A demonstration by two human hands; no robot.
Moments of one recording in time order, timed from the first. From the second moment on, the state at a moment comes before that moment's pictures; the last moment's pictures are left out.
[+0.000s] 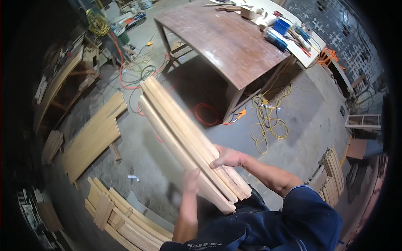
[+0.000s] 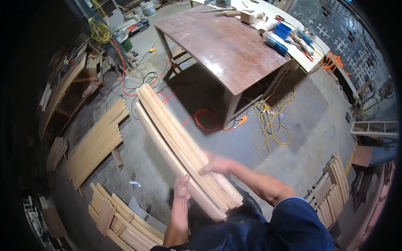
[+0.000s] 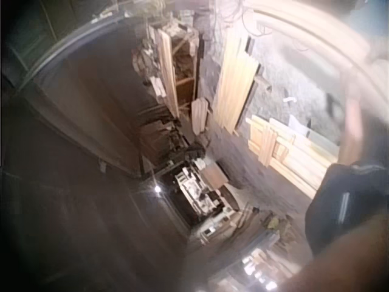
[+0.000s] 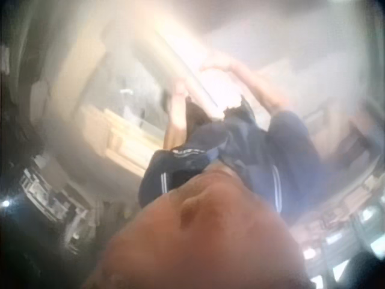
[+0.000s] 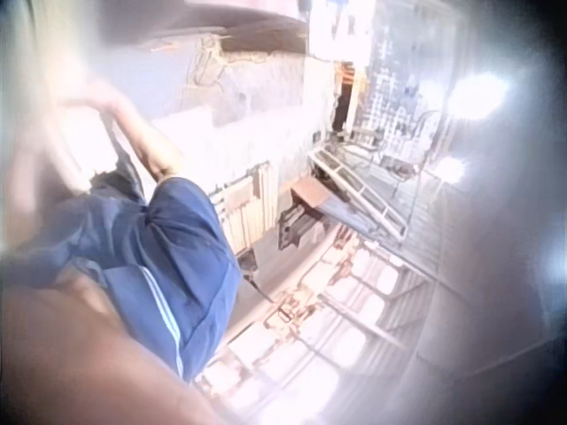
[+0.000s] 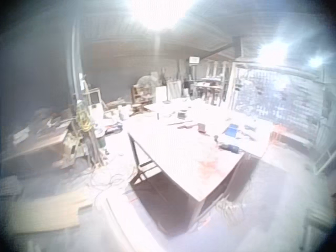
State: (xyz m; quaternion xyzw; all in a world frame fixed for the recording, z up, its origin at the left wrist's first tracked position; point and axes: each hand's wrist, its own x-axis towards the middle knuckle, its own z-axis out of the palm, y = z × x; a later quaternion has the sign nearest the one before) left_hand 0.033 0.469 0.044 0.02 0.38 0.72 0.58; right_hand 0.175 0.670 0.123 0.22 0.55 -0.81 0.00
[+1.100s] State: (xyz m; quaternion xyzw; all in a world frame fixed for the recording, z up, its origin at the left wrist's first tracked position) left_hand 0.046 1.164 0.051 0.30 0.61 0.35 0.65; right_hand 0.281 1.292 0.079 0.48 0.53 -0.69 -0.07
